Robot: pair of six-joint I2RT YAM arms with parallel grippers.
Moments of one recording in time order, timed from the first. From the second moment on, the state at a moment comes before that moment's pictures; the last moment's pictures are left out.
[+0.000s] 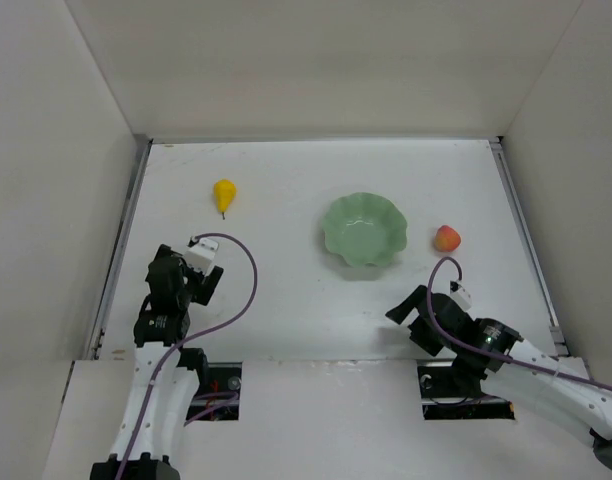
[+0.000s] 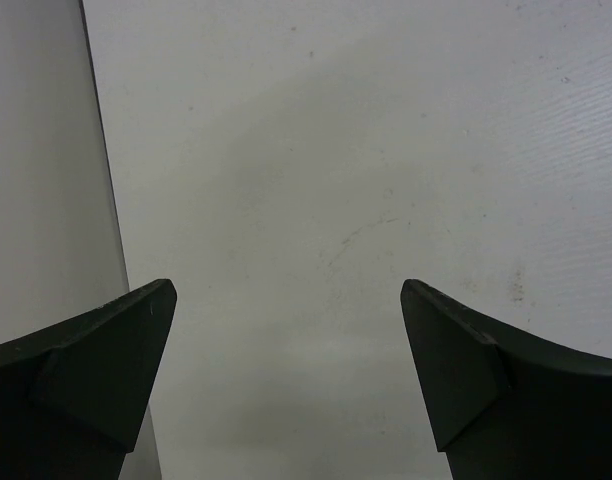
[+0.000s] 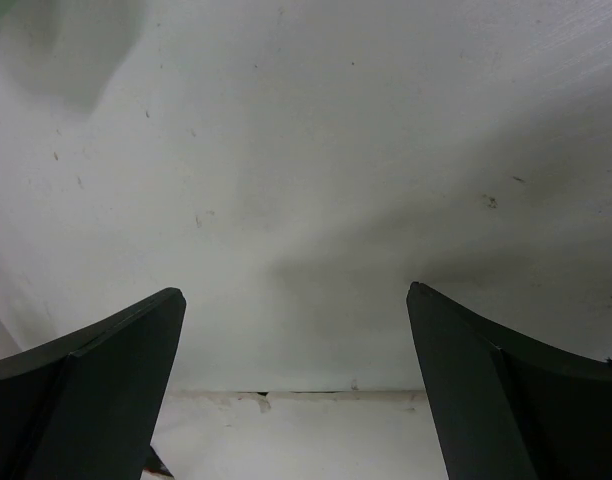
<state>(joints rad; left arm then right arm) 0.03 0.53 0.37 -0.39 -0.06 0.53 0.87 0.47 0.29 -0.75 0.29 1.47</state>
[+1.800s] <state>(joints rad) -0.14 1.15 1.04 -0.37 0.00 0.24 -0.04 1.63 0.92 -0.23 0.13 0.43</state>
